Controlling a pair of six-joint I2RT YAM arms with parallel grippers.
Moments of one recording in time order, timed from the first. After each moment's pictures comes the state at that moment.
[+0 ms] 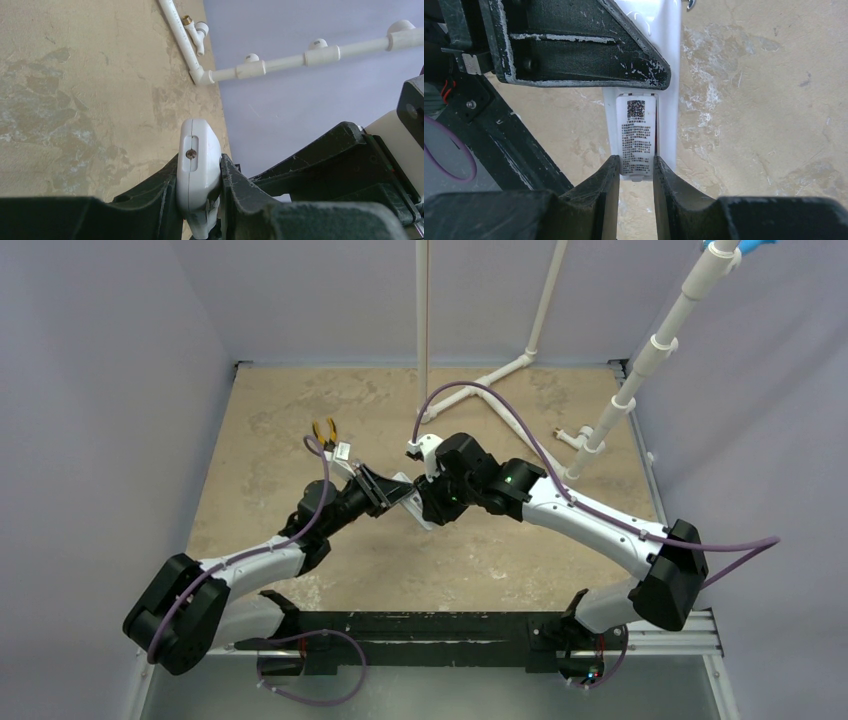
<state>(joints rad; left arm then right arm) -0.57 1.18 0.35 0.73 0.25 -1.18 0.90 1.42 1.22 -0.63 -0.10 0.16</state>
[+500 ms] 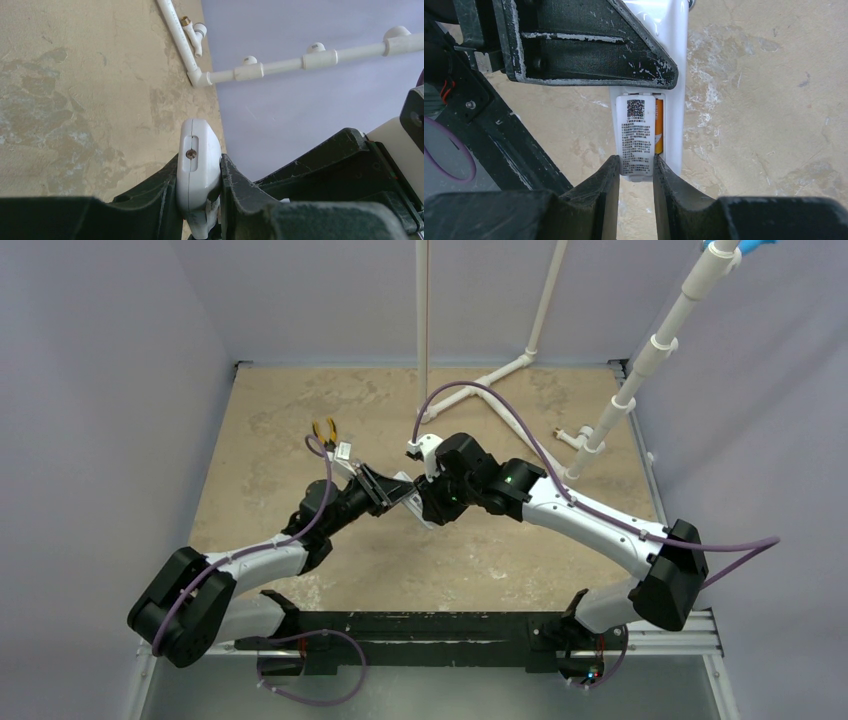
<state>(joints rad) -0.57 1.22 0.35 0.79 0.25 -1.20 0.90 1.42 1.22 -0.62 -0.09 0.16</state>
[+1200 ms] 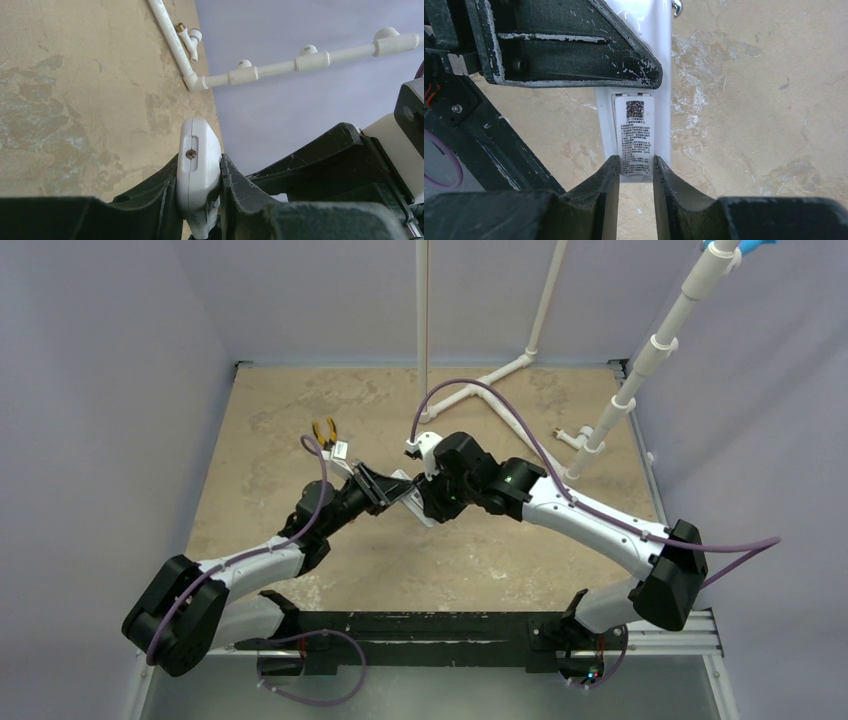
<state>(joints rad) -0.57 1.18 0.35 0.77 0.24 -1.19 0.91 1.42 1.24 -0.64 -0.04 0.14</state>
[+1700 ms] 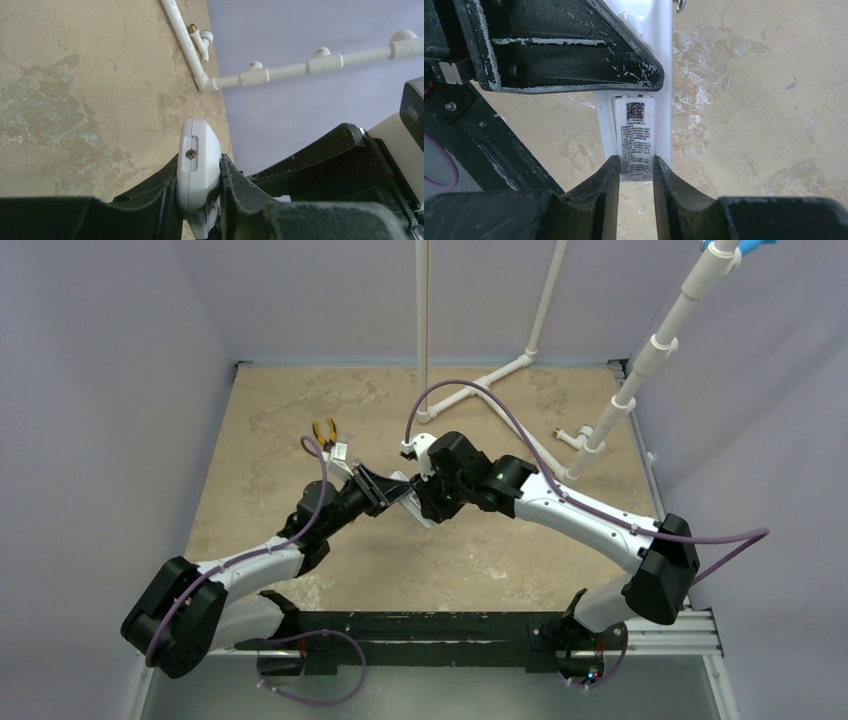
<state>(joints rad) -0.57 1.17 0.35 0.72 0.21 -1.17 0.91 1.47 1.26 -0.65 -0.04 0.13</state>
